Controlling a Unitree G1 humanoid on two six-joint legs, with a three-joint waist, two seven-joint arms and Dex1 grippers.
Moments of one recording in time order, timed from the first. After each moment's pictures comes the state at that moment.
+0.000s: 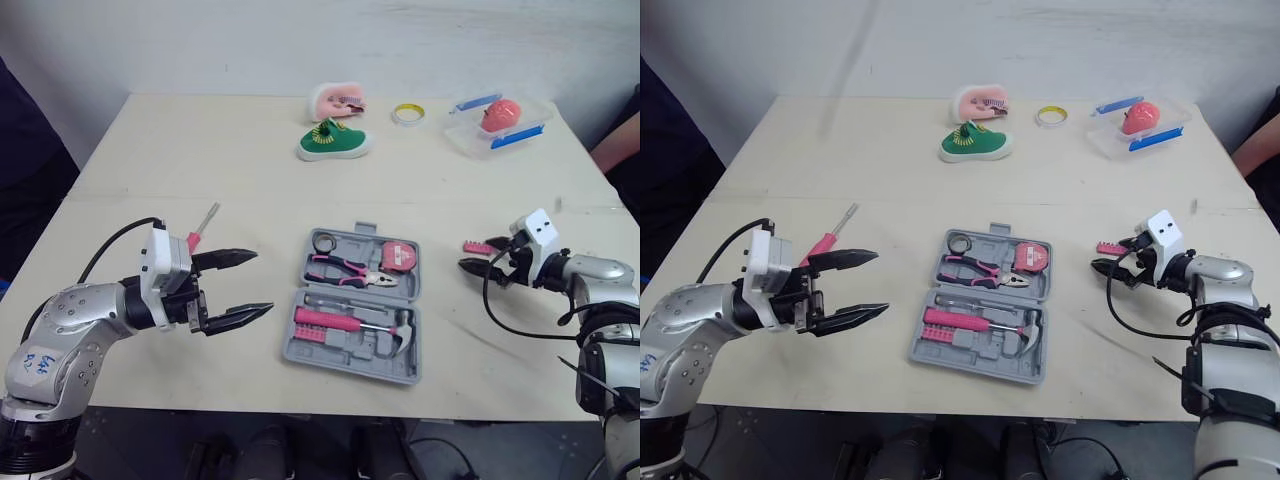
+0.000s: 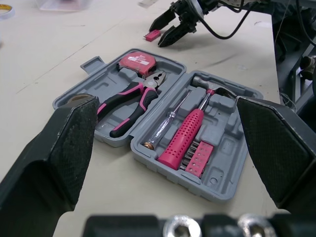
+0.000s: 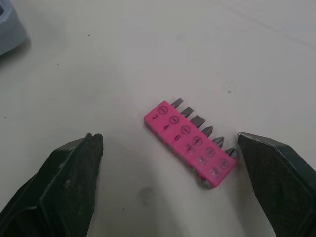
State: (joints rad) left arm -0.15 0.75 0.23 -0.39 -0.68 0.46 -0.98; right arm -0.89 -0.74 -0.13 1.30 0.02 -0.17 1.05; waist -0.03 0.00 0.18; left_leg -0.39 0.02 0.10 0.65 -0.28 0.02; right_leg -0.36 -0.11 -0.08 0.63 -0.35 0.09
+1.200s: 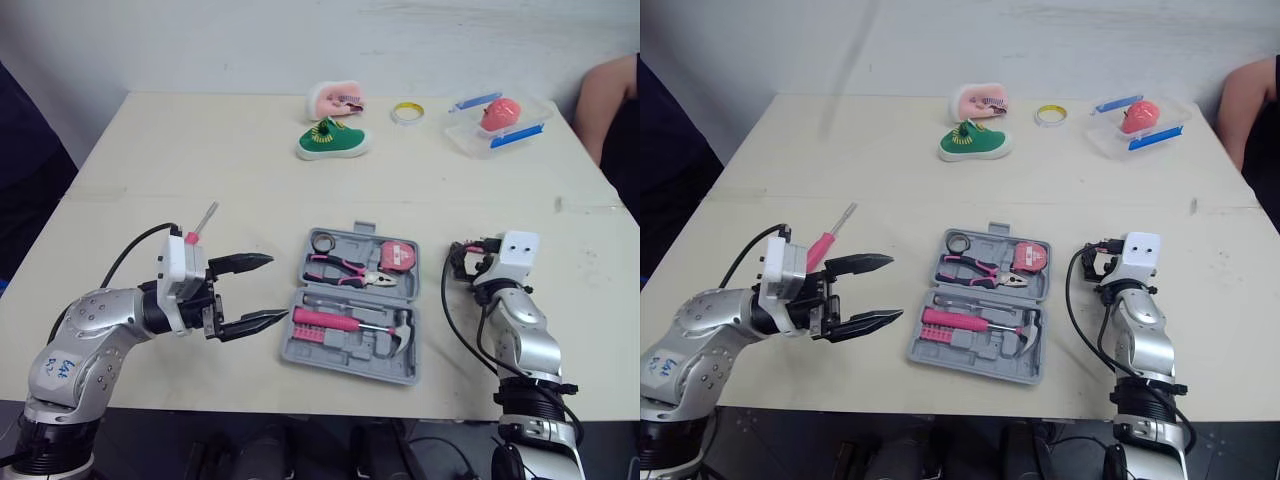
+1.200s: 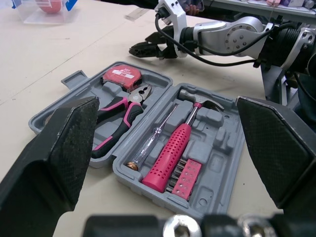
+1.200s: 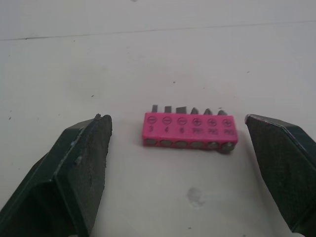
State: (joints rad) left arm -0.15 0.68 0.17 -0.41 -0.67 0.42 -0.98; right arm -0.38 -0.27 -0.31 0.20 0.19 0.33 0.11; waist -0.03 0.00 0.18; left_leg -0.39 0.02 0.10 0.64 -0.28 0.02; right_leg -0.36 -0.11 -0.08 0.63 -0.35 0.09
